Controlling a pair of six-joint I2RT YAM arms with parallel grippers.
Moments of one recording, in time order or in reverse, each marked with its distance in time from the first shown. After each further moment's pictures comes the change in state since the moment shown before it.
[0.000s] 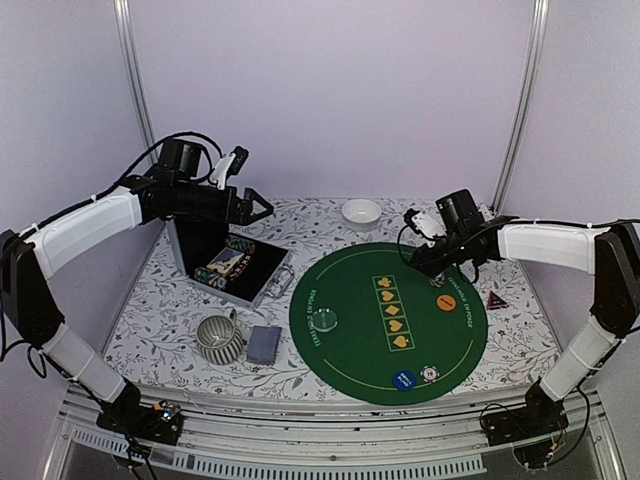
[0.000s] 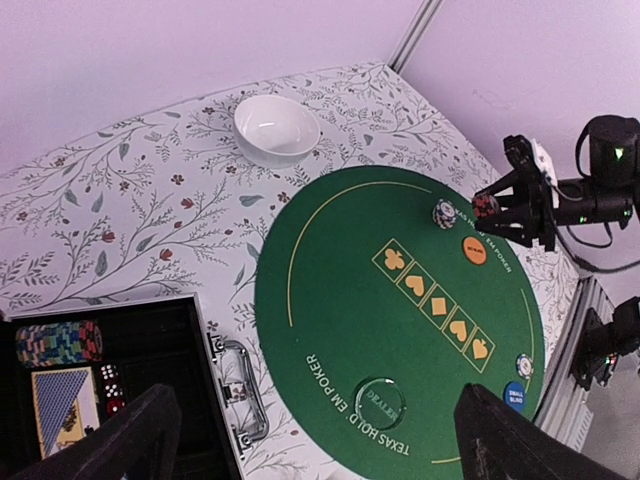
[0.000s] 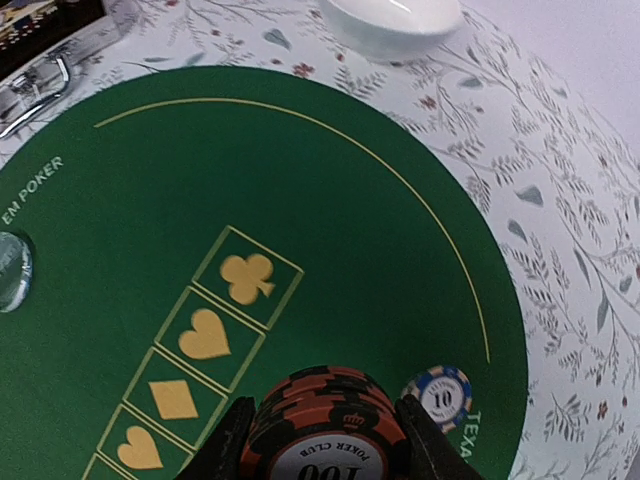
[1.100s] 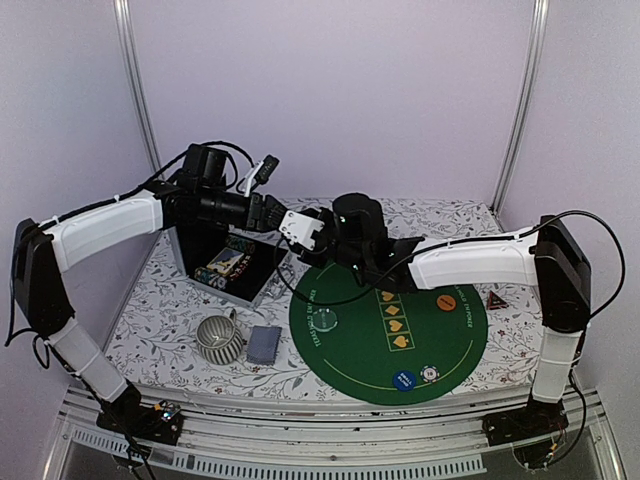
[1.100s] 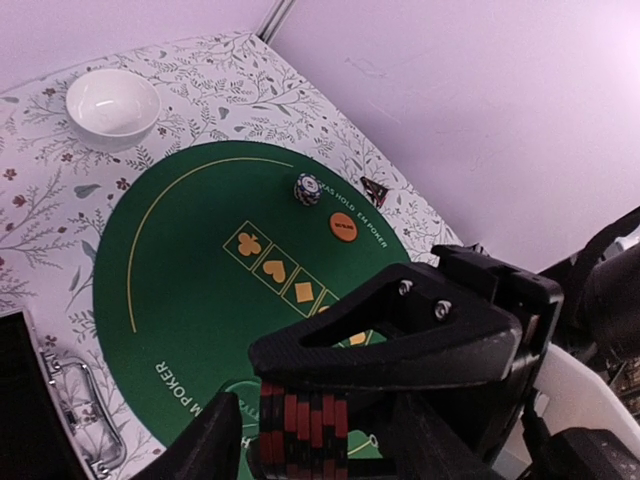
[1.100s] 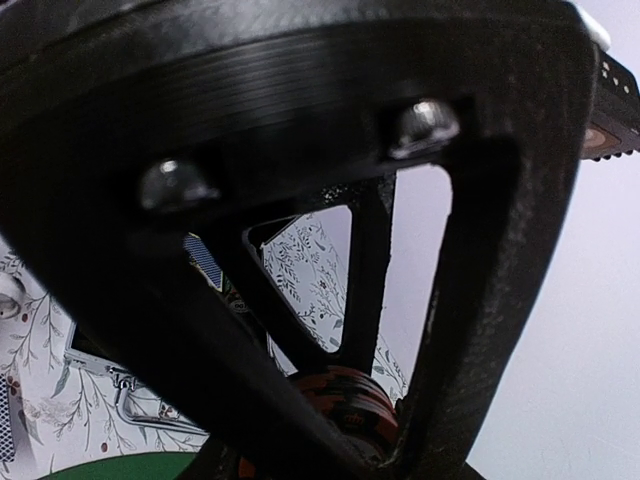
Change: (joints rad) left arm -0.103 0.084 0.011 0.096 0.259 -0.137; right arm 0.502 0.313 0.319 0.658 0.175 -0.499
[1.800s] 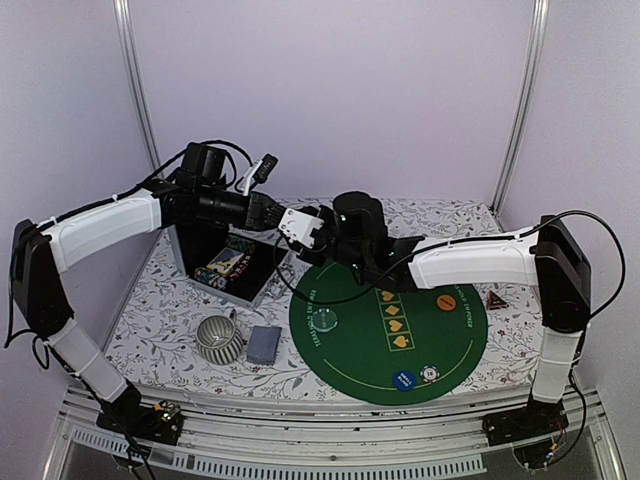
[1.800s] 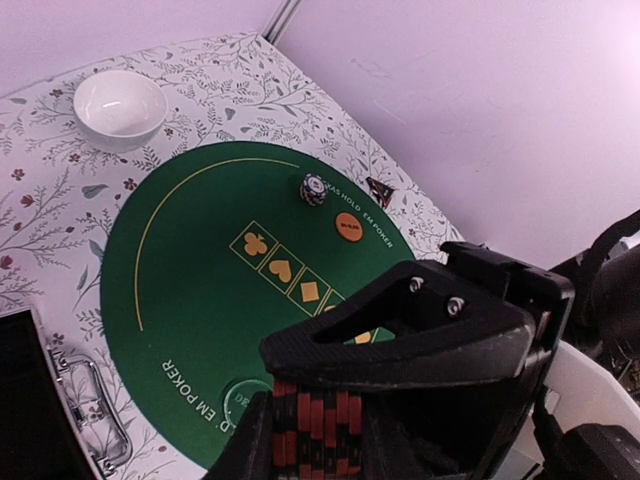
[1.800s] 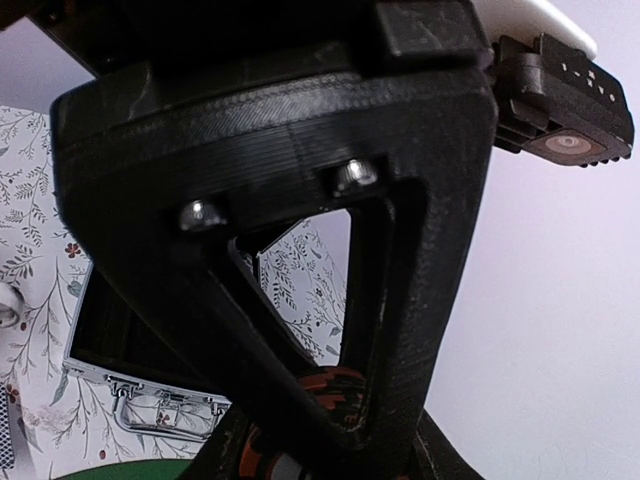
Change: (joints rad) left arm 0.000 -0.008 0.005 -0.017 -0.019 0.001; right arm 0.000 0.001 0.006 0.011 0.002 -0.005
